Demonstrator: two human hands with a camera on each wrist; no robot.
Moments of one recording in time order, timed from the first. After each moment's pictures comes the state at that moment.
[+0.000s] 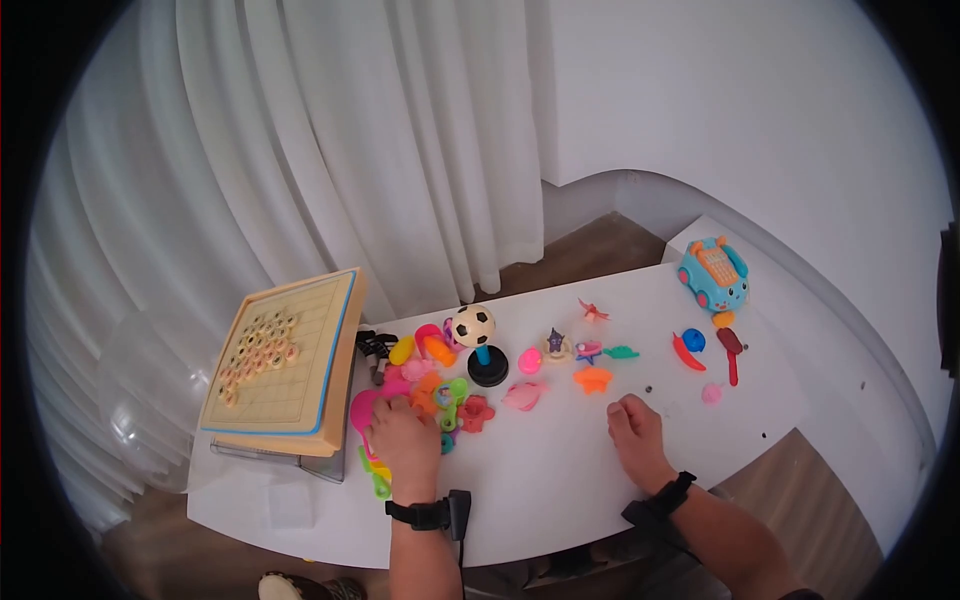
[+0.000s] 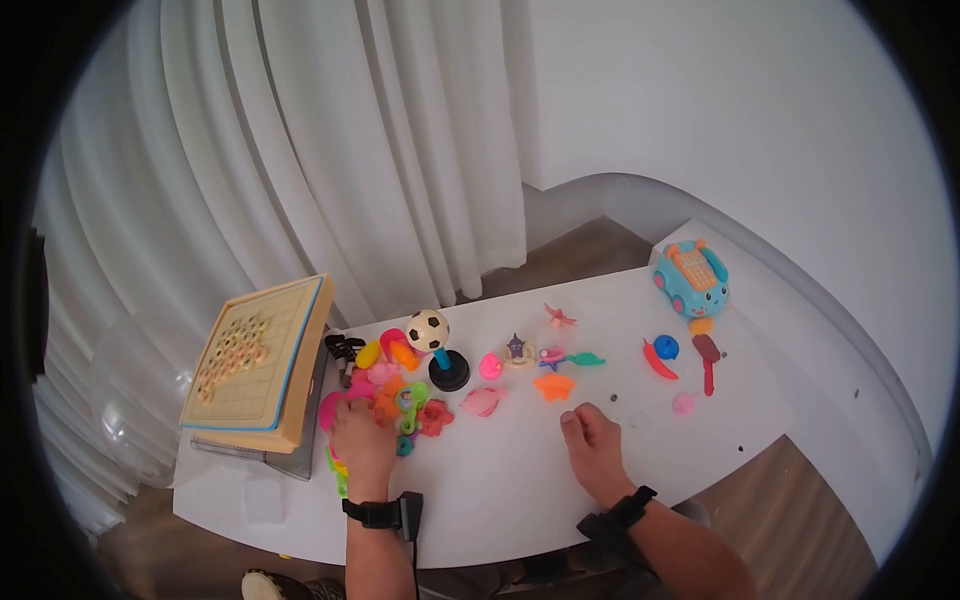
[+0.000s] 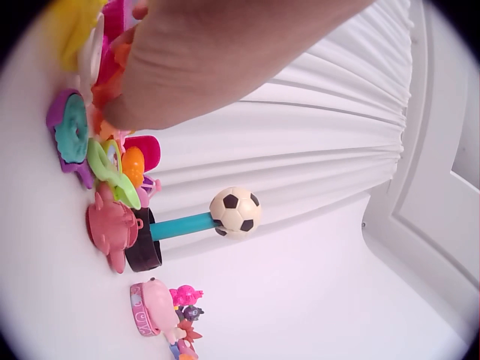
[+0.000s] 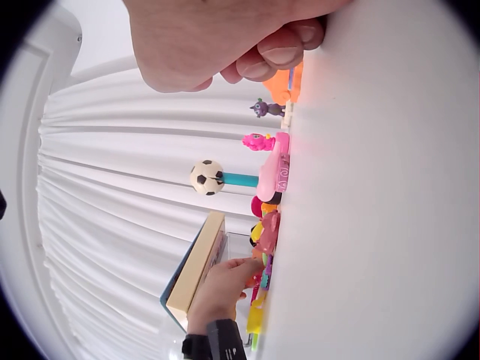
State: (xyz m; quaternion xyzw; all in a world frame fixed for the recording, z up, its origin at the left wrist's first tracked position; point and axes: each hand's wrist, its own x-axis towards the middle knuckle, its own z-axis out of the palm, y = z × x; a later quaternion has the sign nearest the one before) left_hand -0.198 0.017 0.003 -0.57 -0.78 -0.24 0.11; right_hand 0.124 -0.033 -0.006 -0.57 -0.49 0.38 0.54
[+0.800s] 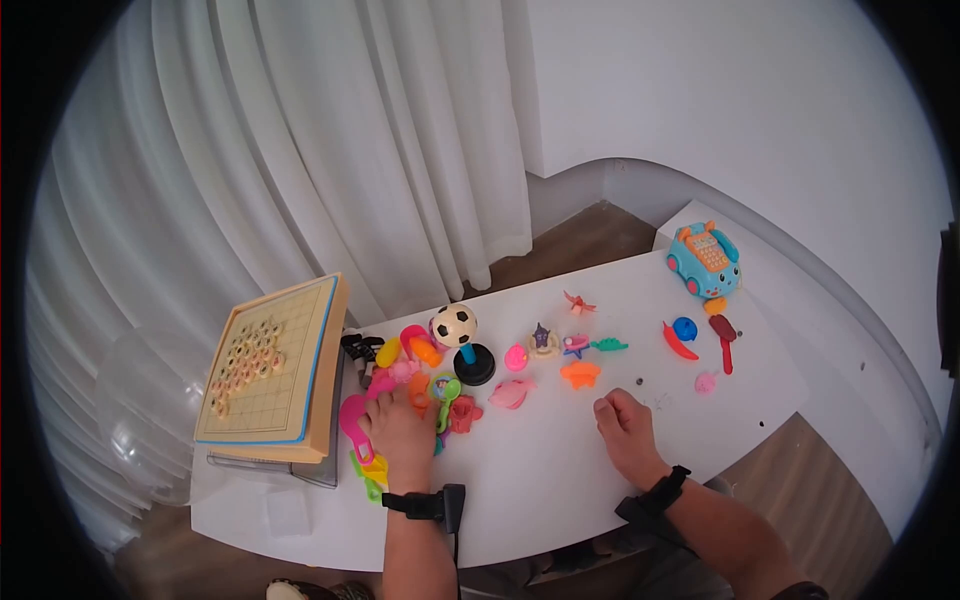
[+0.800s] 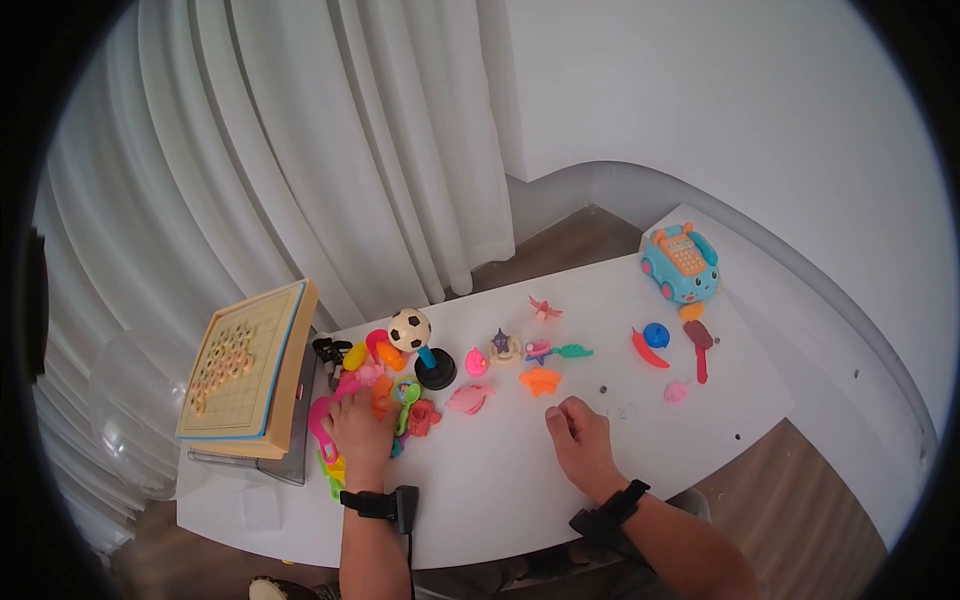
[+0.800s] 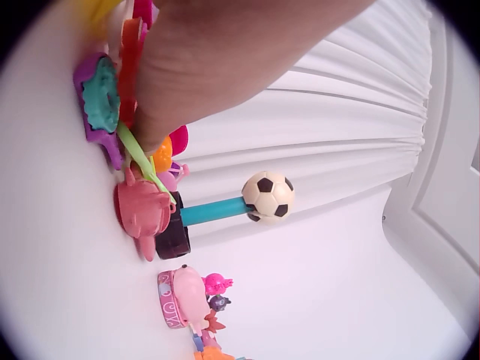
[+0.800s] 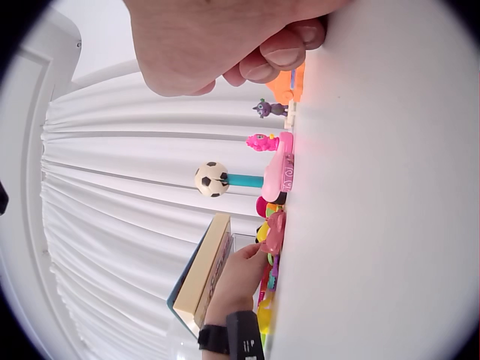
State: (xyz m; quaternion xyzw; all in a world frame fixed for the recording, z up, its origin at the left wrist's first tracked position) left_hand -0.194 0.033 -0.004 -0.62 -0.74 -0.22 0.11; right_hand 0.123 -0.035 -0.001 -0.58 -0.53 0.33 0.52
